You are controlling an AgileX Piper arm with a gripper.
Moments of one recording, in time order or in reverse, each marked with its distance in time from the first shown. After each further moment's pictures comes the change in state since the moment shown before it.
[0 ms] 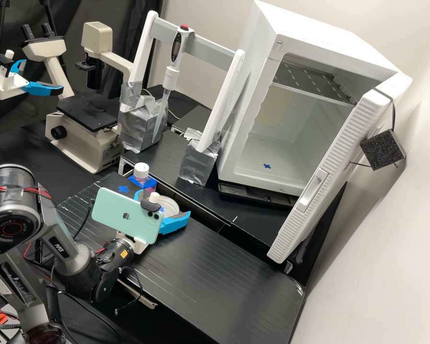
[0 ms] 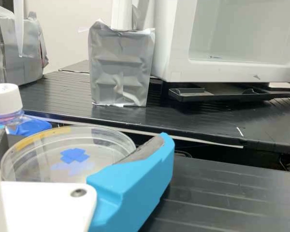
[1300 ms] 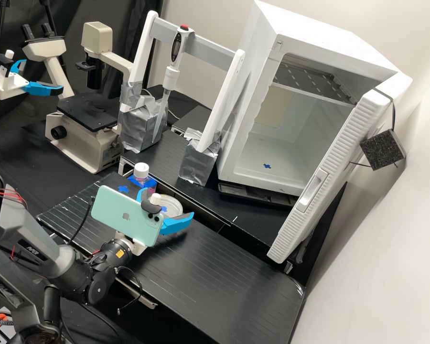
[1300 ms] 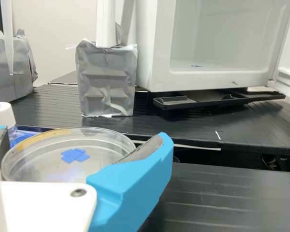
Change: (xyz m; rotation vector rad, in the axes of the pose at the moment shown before) arm -0.016 0.014 -0.008 0.032 -0.005 0.058
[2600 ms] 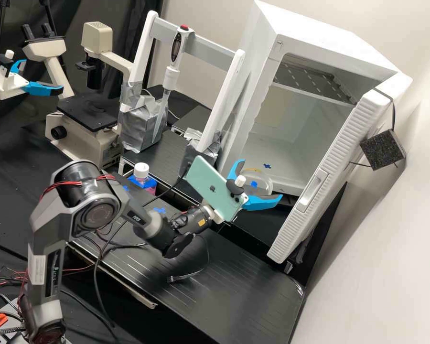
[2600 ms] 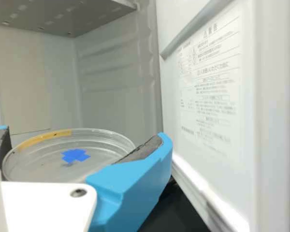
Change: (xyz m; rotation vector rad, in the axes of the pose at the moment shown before) arm 0.175 0.114 0.043 0.095 -0.088 0.441
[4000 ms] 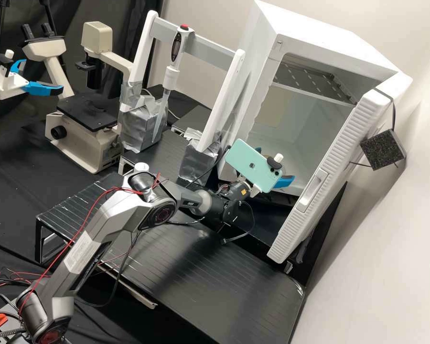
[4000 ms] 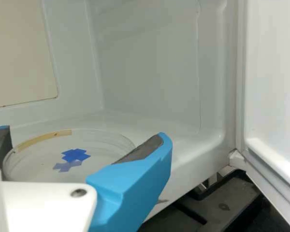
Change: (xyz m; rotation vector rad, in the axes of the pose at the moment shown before) arm 0.136 -0.056 0.016 0.055 -0.010 -0.210
